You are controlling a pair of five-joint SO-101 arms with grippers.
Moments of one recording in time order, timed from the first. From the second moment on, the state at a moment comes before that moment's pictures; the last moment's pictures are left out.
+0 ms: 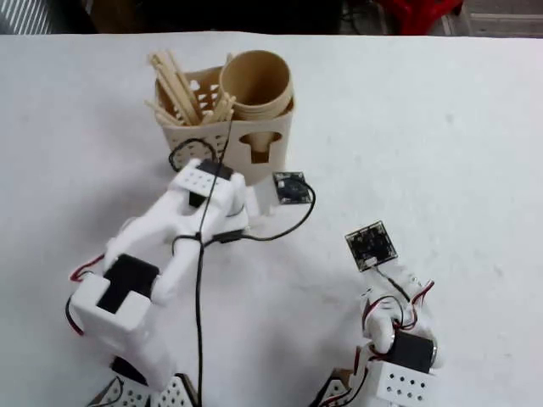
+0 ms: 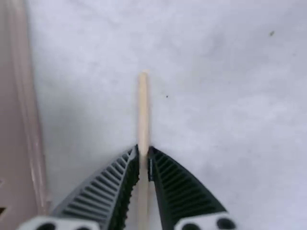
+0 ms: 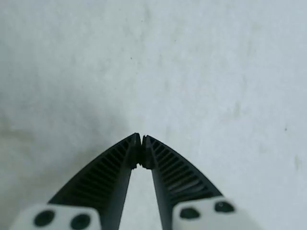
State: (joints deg) left arm 14.6 15.3 21.4 60.8 -54.4; right arm 12.0 -102.5 96.4 69.6 40.7
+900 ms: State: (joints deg) left arm 32.5 -10.3 -24.4 81.2 -34.3; right arm 12.0 -102.5 96.4 69.6 40.7
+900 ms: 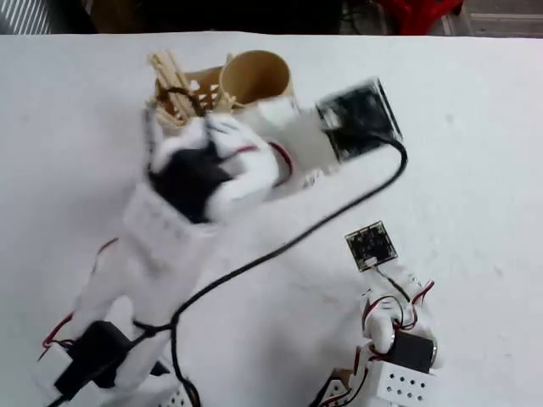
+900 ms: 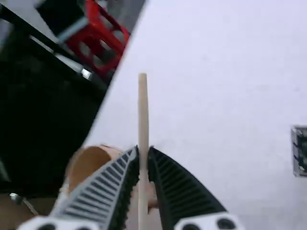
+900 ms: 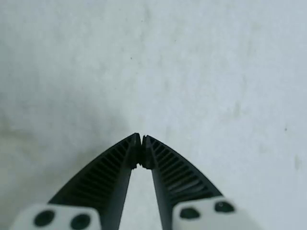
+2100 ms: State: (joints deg) left arm 4.0 -2.9 -31.6 51.0 7.8; right arm 12.0 -102.5 96.4 69.6 40.7
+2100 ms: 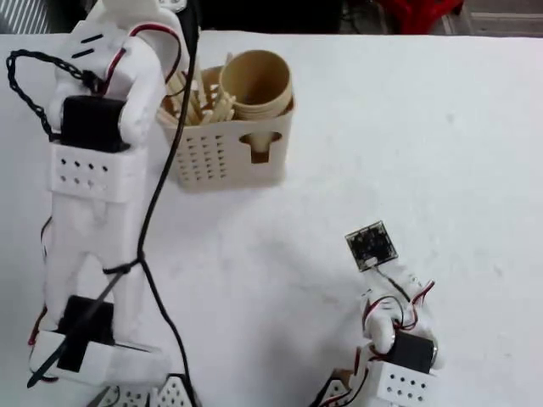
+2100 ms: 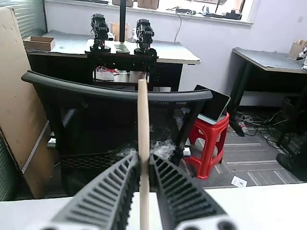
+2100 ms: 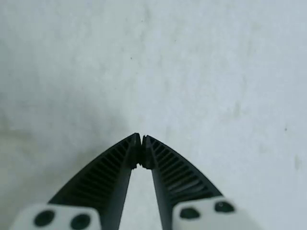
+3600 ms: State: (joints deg) left arm 4.0 -11.5 -31.6 97.5 8.1; right arm 12.0 -102.5 96.4 69.6 40.7
